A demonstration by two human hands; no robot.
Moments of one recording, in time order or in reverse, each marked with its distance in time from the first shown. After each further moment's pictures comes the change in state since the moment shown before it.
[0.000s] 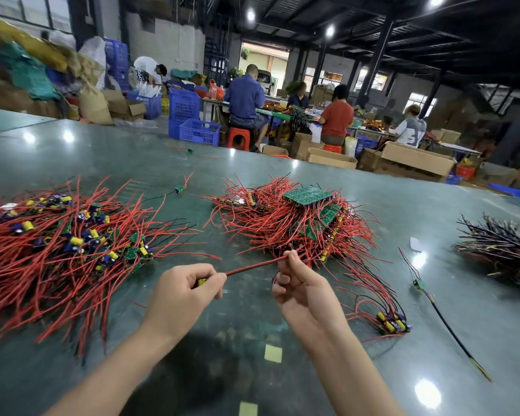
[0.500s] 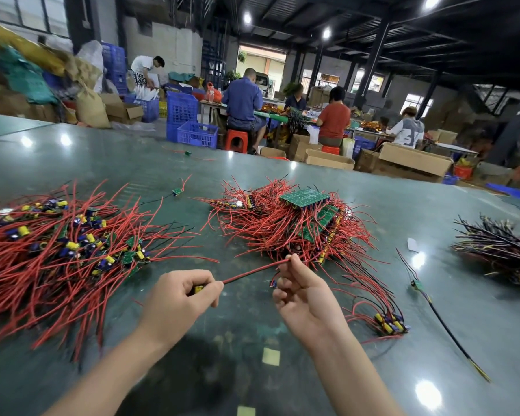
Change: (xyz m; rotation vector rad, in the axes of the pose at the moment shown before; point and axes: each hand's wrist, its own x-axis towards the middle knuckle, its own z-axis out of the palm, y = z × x) left_hand 0.001 -0.004 -0.004 -0.031 -0.082 0.070; right_hand 0.003 -0.005 -0.003 0.019 0.090 0.081
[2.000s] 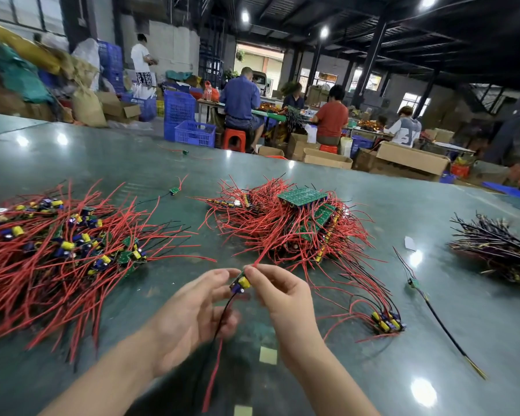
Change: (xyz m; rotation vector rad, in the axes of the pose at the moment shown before) left_hand -0.005 0.023 0.015 -0.930 -0.309 -0.609; right_hand -0.018 0.026 0.006 -0.630 -0.142 -0.464
